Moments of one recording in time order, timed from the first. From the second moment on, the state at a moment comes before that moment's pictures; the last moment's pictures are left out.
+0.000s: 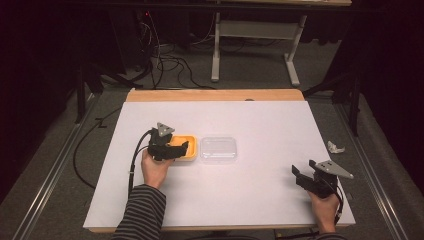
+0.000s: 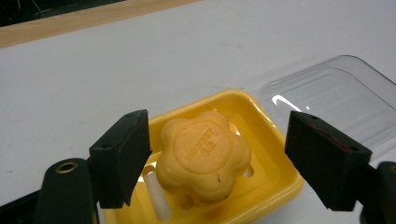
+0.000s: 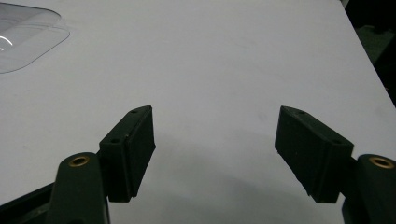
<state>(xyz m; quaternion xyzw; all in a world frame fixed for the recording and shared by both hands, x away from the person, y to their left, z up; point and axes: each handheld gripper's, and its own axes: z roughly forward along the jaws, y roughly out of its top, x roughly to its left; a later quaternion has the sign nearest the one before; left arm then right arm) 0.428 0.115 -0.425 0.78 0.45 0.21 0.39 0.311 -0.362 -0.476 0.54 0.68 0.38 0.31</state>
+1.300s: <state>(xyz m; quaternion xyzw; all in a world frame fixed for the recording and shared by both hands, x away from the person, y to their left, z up) 0.379 0.144 -0.421 0.75 0.45 0.20 0.45 0.313 -0.361 -0.476 0.54 0.68 0.38 0.31</state>
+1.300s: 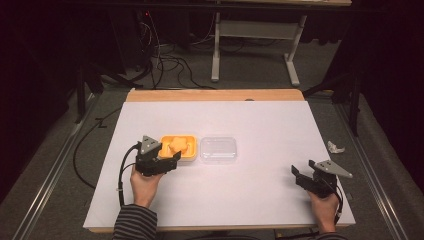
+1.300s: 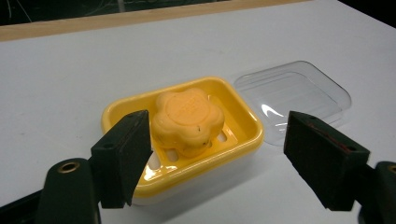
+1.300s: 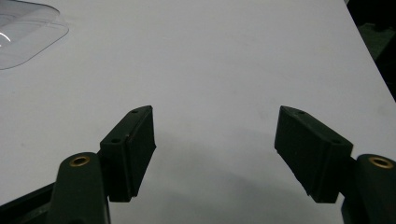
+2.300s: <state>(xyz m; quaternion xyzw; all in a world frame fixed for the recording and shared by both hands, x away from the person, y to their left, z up) 0.350 0.151 -0.427 0.74 0.45 0.19 0.47 0.313 -0.361 -0.476 0.54 0.69 0.37 0.31</state>
